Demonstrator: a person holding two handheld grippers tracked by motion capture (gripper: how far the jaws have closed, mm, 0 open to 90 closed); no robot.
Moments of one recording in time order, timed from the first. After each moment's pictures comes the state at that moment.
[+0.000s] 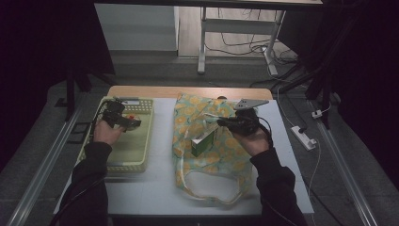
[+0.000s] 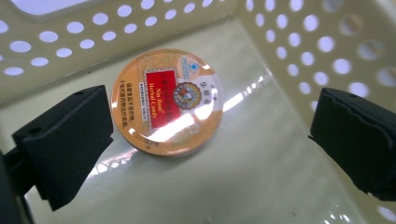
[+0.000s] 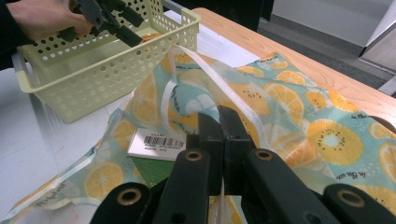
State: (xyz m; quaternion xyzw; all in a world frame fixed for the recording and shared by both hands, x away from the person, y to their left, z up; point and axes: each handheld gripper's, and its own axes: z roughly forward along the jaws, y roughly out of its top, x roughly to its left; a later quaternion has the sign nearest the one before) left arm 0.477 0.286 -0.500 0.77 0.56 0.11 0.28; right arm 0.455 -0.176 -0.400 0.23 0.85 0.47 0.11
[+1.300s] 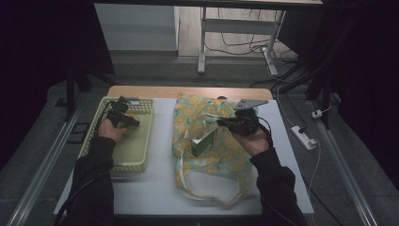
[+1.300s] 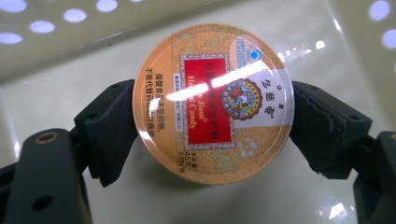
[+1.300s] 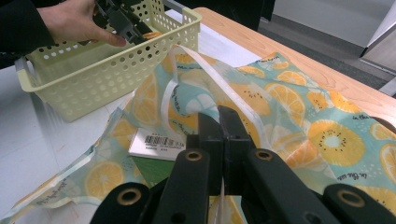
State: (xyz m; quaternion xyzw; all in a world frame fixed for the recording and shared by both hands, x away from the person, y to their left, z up) left arm 0.501 0.286 -0.521 0.76 0.61 0.10 0.19; right arm 0.455 -0.176 -0.400 0.23 0.85 0.47 0.11
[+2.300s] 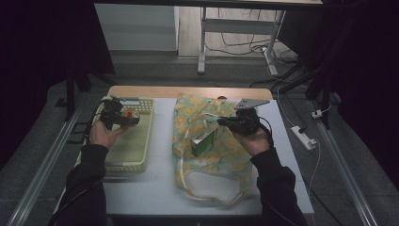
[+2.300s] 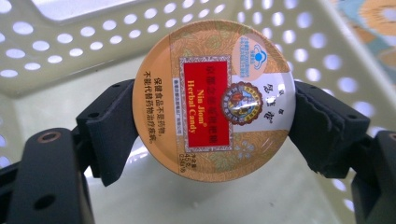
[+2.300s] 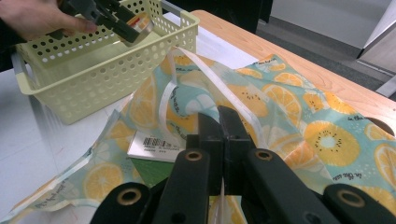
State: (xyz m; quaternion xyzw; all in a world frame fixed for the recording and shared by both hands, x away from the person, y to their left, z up) left arm 0.458 0.281 -0.478 0.75 0.57 0.12 0.29; right arm 0.455 -0.177 -0.398 0.23 0.84 0.47 0.11
